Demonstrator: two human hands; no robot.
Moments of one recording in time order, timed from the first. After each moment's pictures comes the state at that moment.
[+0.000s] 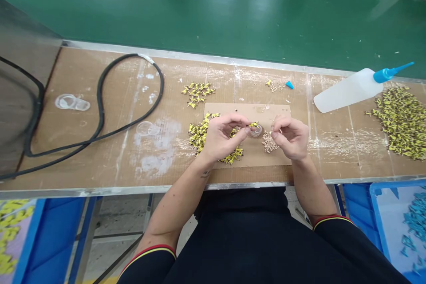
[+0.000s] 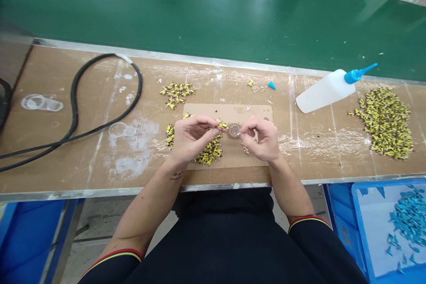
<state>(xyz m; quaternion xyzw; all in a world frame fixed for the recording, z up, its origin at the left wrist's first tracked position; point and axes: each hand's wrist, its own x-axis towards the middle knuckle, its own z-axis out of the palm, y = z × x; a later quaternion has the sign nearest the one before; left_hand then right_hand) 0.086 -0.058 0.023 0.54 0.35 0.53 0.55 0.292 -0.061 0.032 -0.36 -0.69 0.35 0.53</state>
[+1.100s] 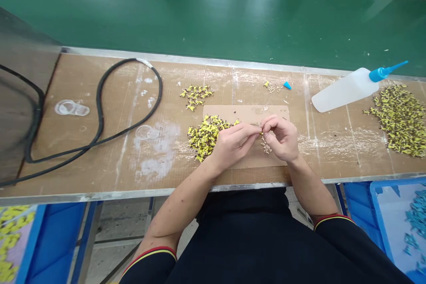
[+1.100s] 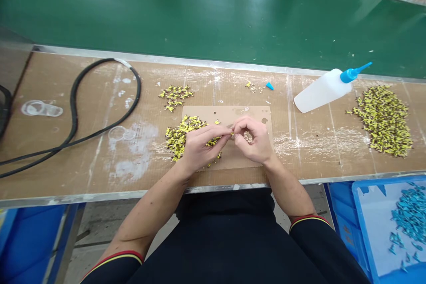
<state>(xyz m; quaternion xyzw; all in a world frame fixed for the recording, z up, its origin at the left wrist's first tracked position) 0.099 -0.064 0.020 0.75 0.32 0.52 0.25 0.278 -0.065 0.031 -0.39 -0.68 0.37 0.49</state>
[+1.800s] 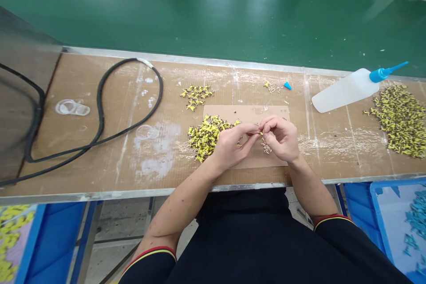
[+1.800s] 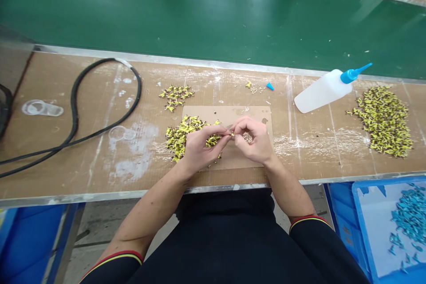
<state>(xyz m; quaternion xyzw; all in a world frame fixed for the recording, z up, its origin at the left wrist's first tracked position) 0.101 -0.065 0.018 0.75 0.33 0.54 0.19 0.279 -0.065 0.032 -0.41 -0.68 0.39 0.47</state>
